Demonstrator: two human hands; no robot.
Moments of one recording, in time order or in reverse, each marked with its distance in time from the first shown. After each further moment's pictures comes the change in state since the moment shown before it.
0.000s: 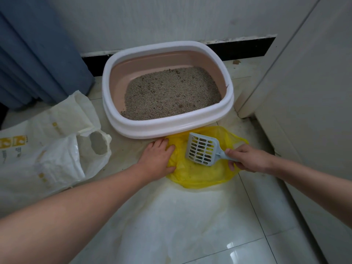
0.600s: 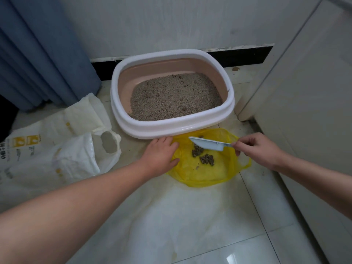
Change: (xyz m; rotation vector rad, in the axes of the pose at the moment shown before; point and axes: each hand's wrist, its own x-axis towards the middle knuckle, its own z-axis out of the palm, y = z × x) left_hand -0.008 -0.012 -0.021 0.000 0.151 0.098; right_hand -0.032 -0.029 -0.010 -0.108 0.366 -0.201
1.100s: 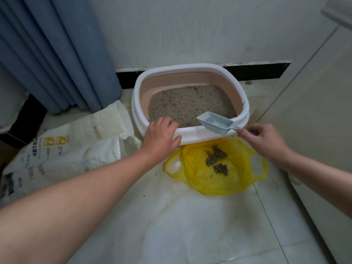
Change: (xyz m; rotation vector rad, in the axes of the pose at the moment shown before) left_hand -0.003 -0.045 -0.058 -0.056 0.400 -0.210; right_hand 0.029 -0.056 0.002 -0.025 0.295 -0.049
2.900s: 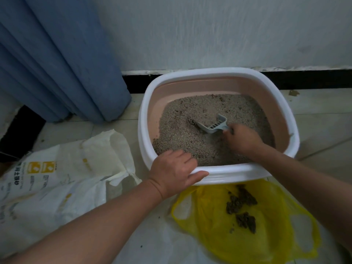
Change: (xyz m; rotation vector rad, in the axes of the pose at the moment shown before) left_hand 0.038 -0.028 0.060 0.078 0.255 0.242; right_hand 0.199 -0.010 0.126 -0.420 -0.295 -0.001
